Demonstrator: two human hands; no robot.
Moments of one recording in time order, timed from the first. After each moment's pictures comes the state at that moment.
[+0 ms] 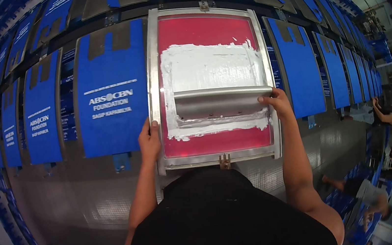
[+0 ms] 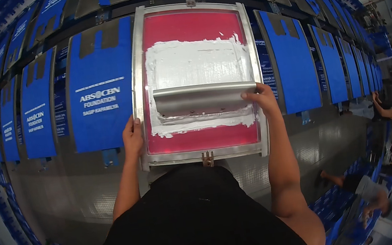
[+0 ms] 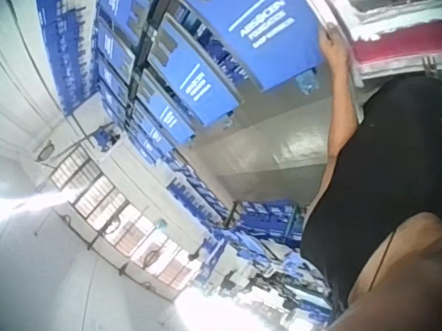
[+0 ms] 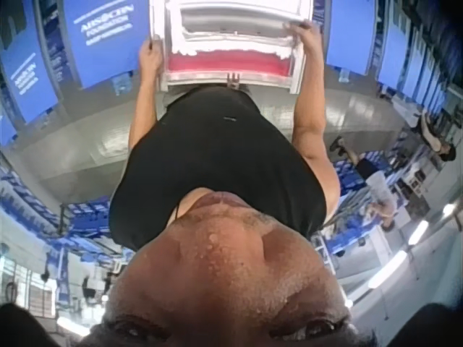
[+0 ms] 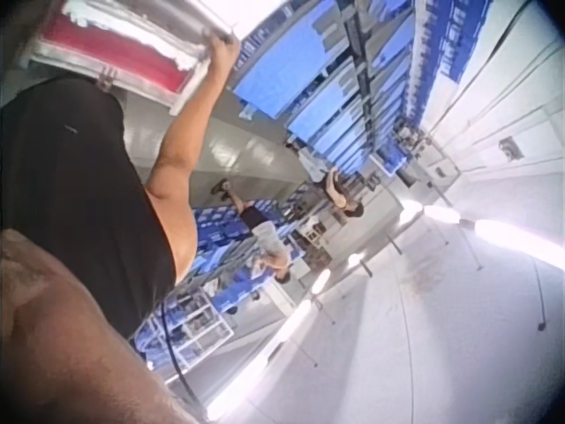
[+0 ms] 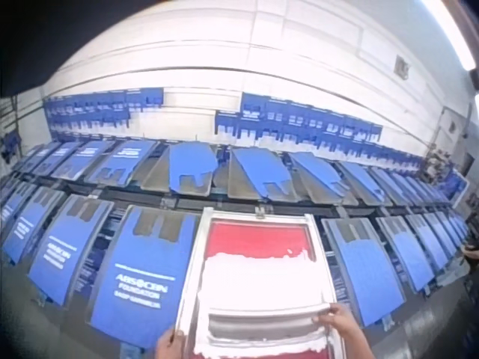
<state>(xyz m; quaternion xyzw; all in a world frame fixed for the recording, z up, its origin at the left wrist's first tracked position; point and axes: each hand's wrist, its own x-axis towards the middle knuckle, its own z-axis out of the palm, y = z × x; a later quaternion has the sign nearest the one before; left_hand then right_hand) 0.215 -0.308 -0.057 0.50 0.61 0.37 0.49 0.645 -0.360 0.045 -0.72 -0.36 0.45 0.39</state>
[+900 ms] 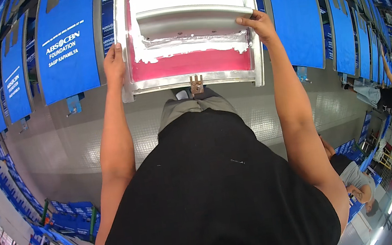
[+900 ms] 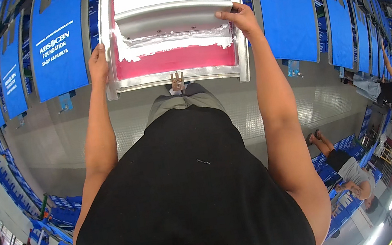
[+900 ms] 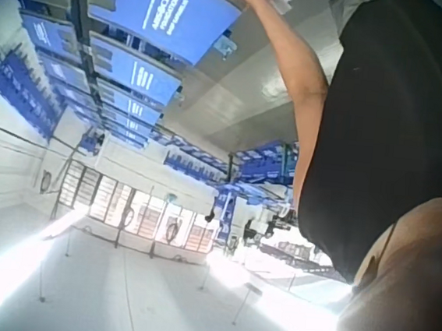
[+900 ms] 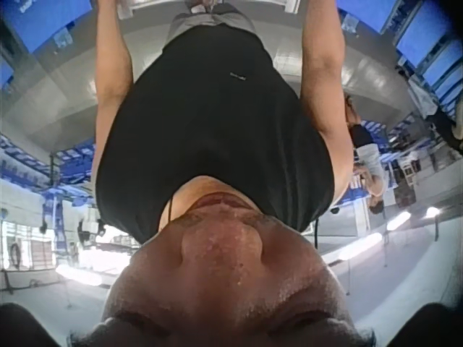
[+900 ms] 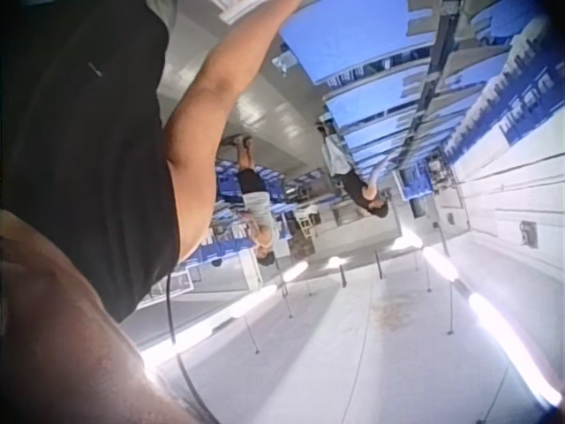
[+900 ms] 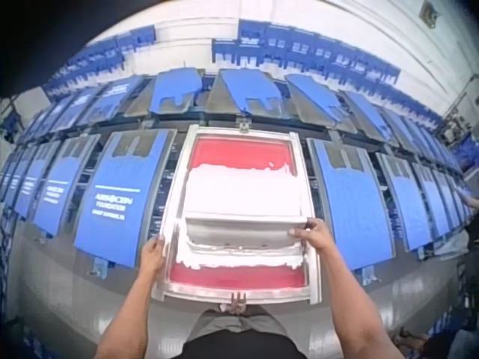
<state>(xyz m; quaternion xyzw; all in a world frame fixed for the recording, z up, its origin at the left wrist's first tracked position) 0.319 -0.317 -0.083 0.44 0.67 0.35 0.49 0.766 -0.354 -0.029 -0.68 -0.40 0.49 0.38</state>
